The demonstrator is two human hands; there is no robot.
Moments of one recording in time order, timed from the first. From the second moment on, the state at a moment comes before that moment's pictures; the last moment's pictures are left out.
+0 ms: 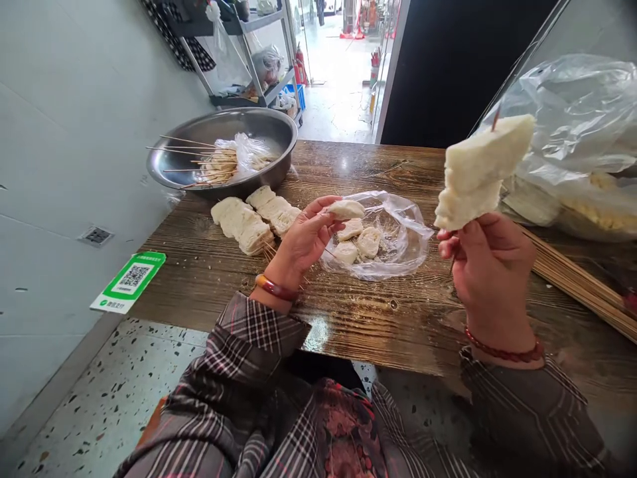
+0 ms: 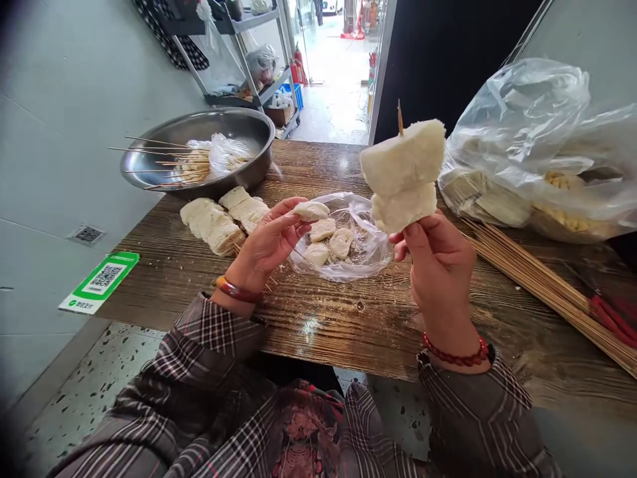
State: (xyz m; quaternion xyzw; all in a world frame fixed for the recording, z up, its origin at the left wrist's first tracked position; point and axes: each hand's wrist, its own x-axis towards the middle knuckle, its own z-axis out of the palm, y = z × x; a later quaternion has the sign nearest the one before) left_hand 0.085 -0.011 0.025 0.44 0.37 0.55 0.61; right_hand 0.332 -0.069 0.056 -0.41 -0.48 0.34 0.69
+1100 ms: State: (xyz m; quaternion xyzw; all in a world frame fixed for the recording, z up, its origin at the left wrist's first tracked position) left_hand 0.102 -0.020 0.032 0.49 0.32 0.49 0.64; right_hand 0.327 -0.050 0.030 -0.44 -0.50 0.47 0.58
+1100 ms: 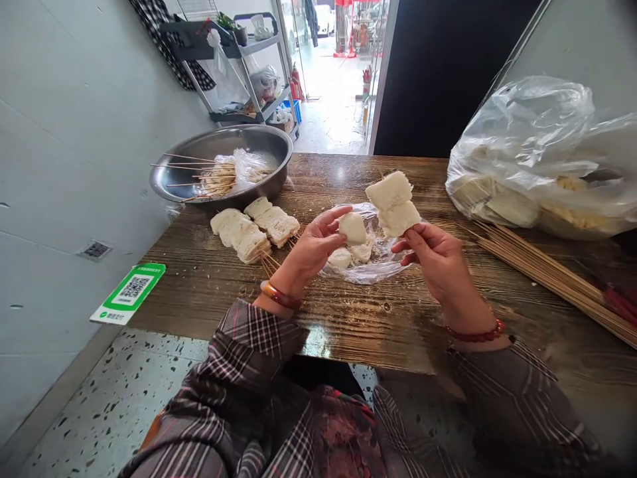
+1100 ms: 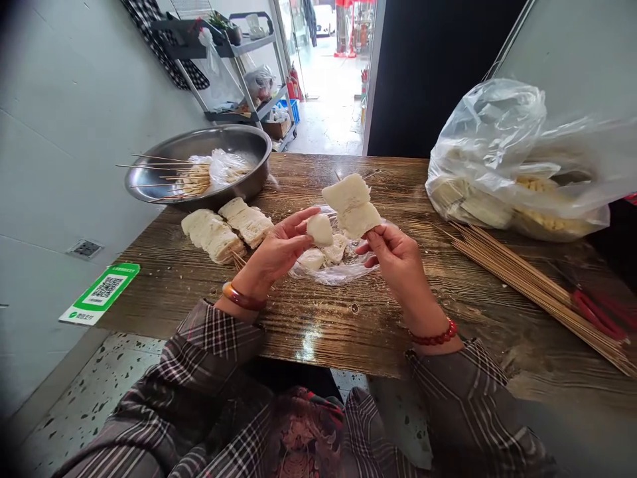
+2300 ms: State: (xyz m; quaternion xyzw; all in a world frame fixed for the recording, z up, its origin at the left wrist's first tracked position) left_hand 0.081 -0.027 0.028 0.86 0.49 0.14 0.08; right_hand 0.333 -0.050 0.028 -0.45 -0.53 0.45 0.56
